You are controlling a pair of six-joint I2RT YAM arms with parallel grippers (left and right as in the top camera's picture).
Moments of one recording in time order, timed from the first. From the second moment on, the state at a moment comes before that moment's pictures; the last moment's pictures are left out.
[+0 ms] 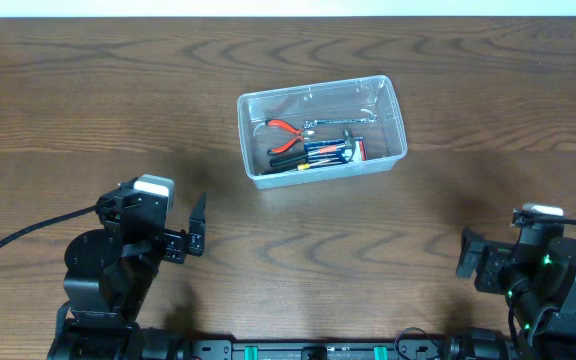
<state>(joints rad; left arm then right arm) -0.09 0.50 0.73 -0.63 0.11 0.12 -0.12 0.50 0.84 -1.10 -0.02 0.06</state>
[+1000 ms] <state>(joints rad) -0.09 0.50 0.72 -0.63 0.11 0.12 0.04 0.04 0.25 -0.34 -0.04 -0.04</state>
